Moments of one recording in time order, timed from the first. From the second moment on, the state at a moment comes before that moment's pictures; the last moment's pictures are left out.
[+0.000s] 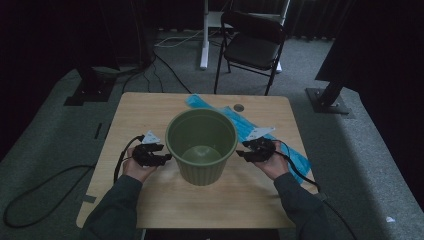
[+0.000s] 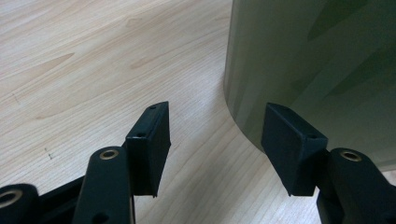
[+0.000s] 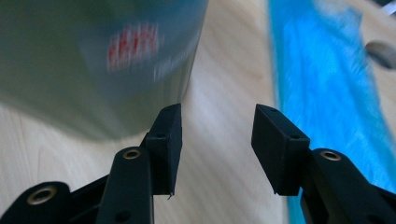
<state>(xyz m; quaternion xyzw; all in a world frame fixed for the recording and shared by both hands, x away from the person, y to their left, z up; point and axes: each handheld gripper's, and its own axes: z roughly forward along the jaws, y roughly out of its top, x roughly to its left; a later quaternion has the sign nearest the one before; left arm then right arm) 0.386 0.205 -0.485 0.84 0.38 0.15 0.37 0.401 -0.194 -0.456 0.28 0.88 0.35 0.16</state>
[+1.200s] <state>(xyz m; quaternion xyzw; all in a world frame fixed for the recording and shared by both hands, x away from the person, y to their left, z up) 0.369 0.205 -0.480 0.83 0.36 0.14 0.39 0.392 -0.192 -0.453 0.25 0.89 0.35 0.15</state>
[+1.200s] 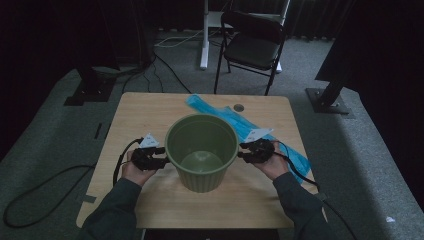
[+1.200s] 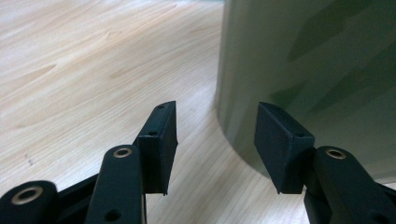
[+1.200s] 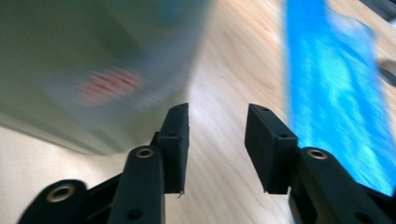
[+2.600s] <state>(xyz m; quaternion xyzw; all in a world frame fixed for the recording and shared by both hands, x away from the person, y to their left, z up) 0.371 0.211 -0.488 0.84 0.36 0.14 0.37 0.442 -0.237 -0.520 0.37 0.89 0.25 0.09</state>
